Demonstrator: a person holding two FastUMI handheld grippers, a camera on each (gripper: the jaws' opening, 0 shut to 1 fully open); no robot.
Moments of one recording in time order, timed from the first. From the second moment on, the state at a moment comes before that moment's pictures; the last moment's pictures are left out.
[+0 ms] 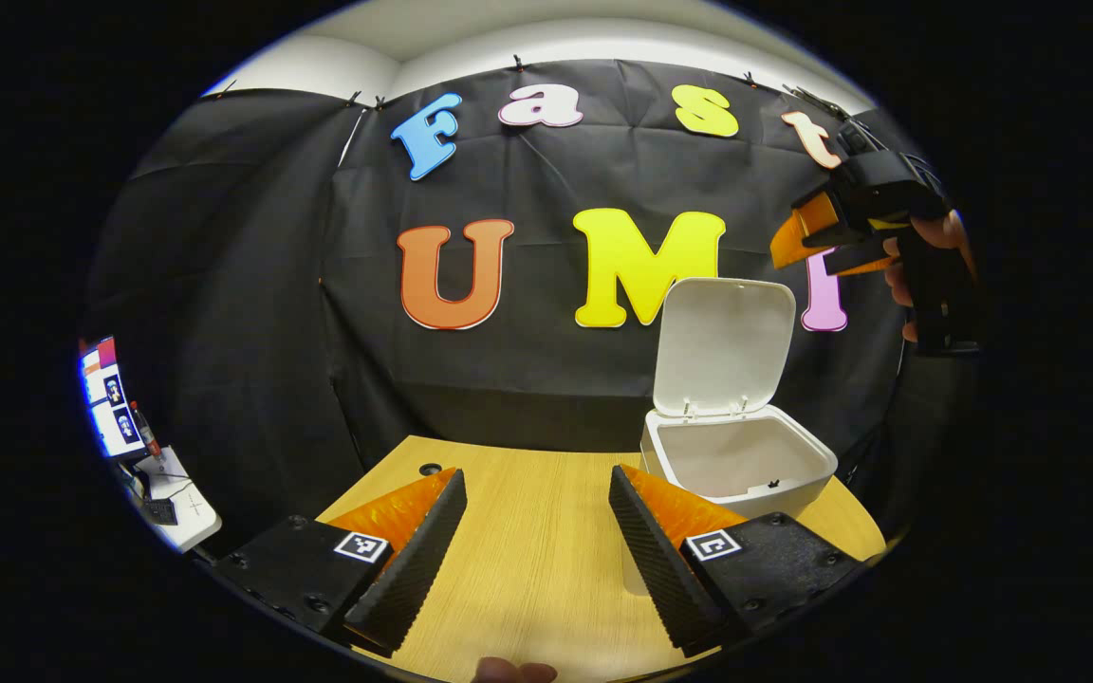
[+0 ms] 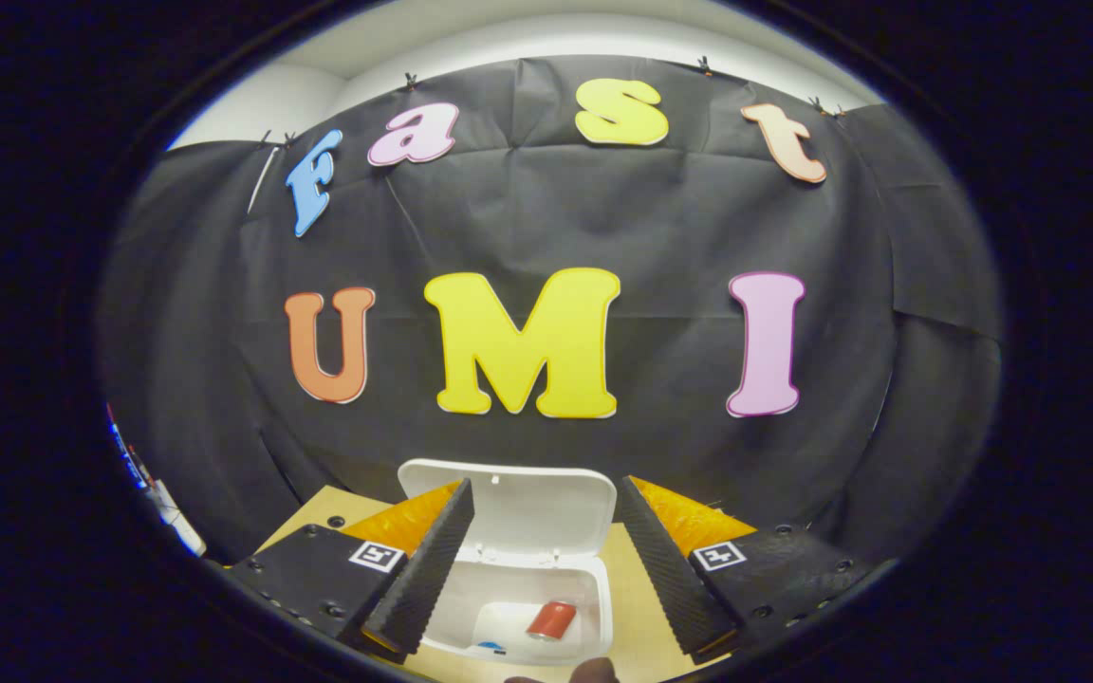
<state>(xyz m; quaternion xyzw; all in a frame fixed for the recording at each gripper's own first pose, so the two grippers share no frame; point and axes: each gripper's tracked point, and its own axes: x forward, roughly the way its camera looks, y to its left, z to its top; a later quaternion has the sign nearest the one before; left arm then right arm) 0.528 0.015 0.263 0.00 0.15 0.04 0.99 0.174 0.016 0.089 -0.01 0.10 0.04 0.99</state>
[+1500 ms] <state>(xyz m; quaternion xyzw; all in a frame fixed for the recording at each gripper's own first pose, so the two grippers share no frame) 0.525 0.043 0.292 0.02 0.14 0.07 0.99 0.257 0.060 0.052 -0.02 0.15 0.03 0.99</state>
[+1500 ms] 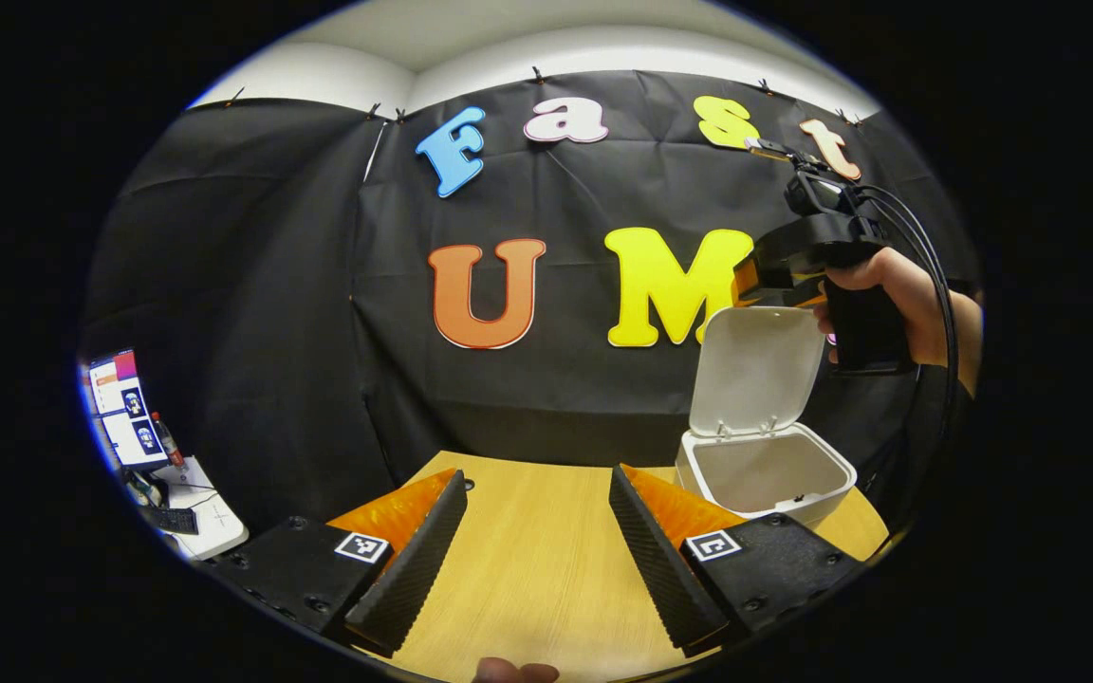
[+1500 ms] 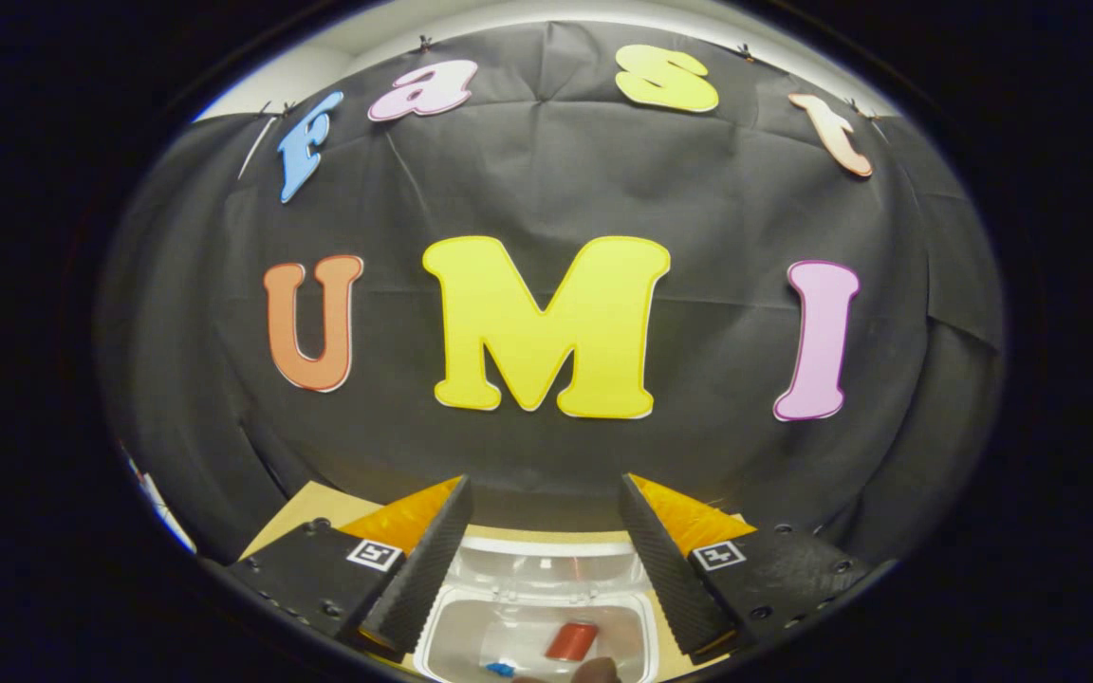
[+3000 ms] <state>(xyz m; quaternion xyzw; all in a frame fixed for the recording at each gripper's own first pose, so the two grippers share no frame) 0.516 0.015 0.295 0.01 0.12 0.00 0.99 0.127 0.020 -0.101 -0.01 0.26 0.01 0.97</state>
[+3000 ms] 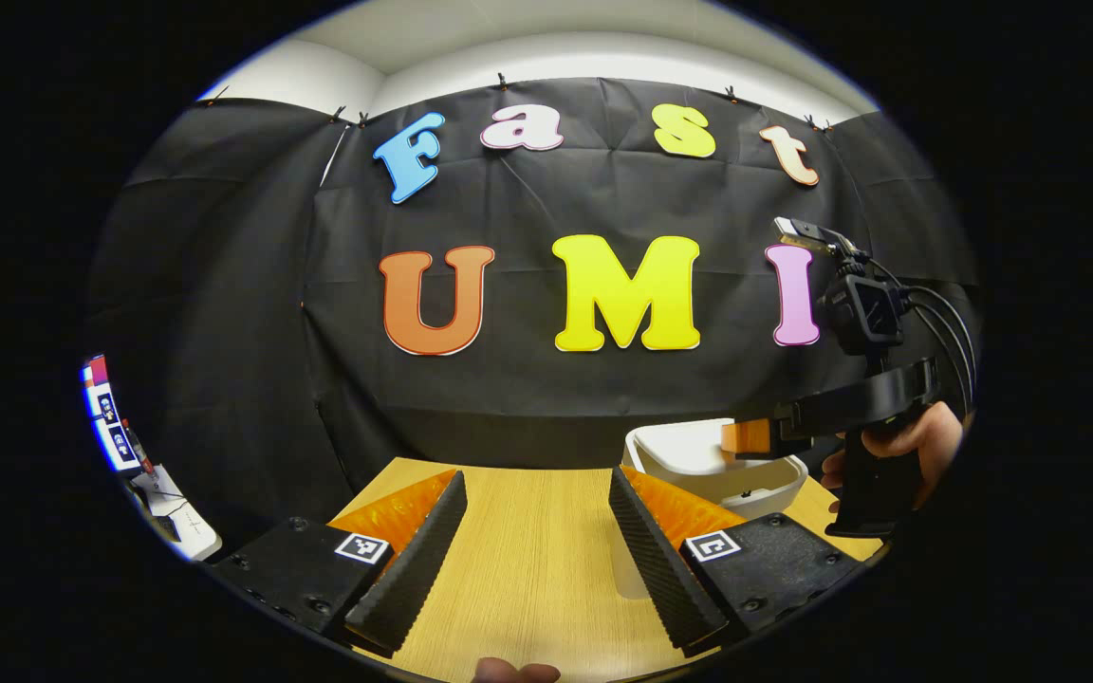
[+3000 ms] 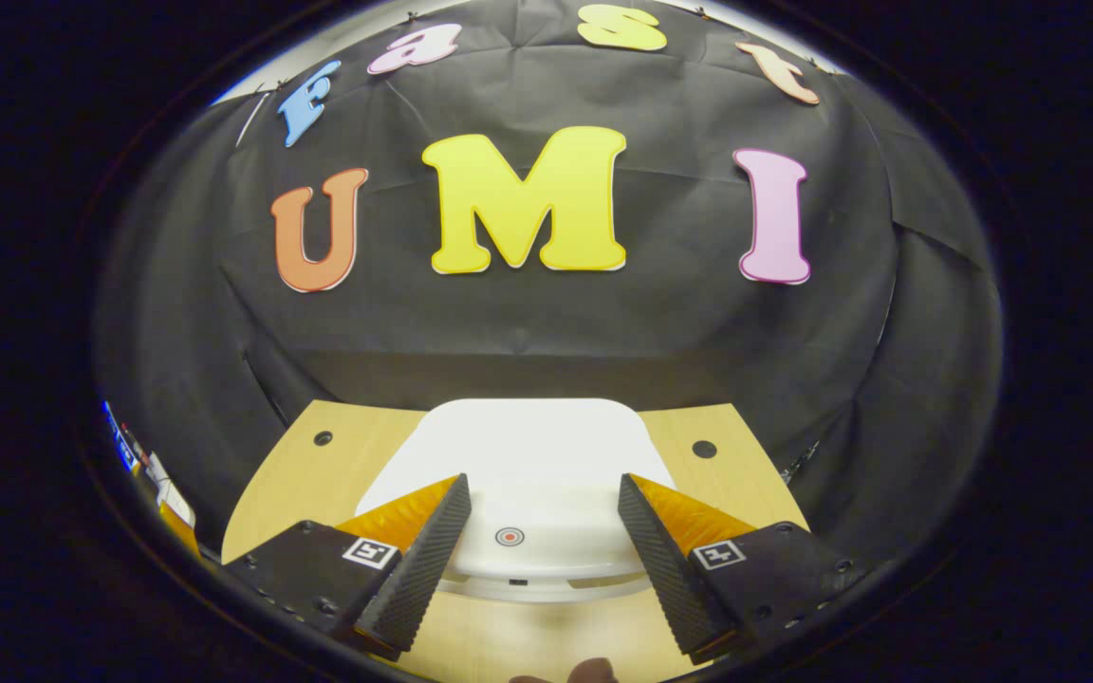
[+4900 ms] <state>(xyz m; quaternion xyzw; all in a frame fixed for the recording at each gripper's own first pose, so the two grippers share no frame) -0.001 -0.007 -0.075 0.00 0.11 -0.03 0.99 0.108 0.016 -0.119 0.02 0.17 -0.01 0.99</state>
